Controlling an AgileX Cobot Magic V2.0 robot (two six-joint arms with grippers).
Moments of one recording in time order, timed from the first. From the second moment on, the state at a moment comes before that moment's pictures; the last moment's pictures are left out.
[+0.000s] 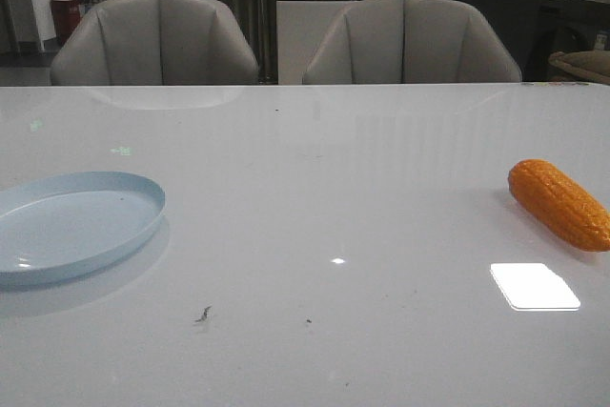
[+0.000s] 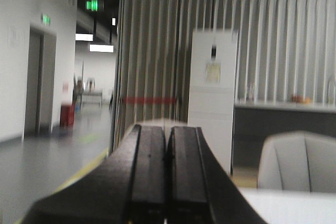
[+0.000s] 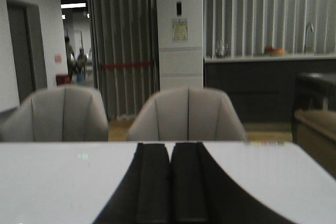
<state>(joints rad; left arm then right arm) 0.00 0.00 -0.14 -0.11 -0.17 0.03 0.06 -0.01 -0.15 0.11 -0.08 0.00</state>
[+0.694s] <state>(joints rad) 0.00 0.78 -0.62 0.04 -0.12 0.03 0.06 0.85 -0.66 0.11 0.05 -0.01</state>
